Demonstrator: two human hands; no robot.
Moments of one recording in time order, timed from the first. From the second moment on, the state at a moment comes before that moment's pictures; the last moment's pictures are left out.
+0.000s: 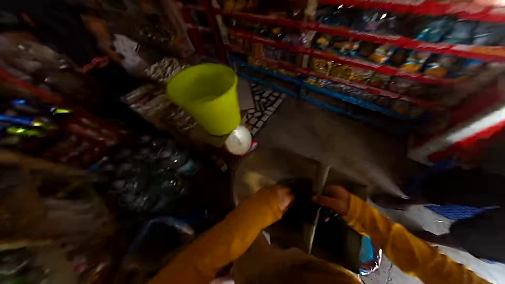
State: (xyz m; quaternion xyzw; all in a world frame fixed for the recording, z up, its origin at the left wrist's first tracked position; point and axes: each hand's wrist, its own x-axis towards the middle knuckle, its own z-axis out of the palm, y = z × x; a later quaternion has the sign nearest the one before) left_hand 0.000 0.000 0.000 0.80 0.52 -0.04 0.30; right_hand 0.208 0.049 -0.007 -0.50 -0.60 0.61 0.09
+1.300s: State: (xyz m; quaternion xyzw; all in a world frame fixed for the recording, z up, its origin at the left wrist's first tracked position) left_hand -0.227 0.296 0.070 0.93 0.16 -0.23 0.24; right_hand -0.056 0.167 0.038 -0.54 -0.56 0.50 0.38
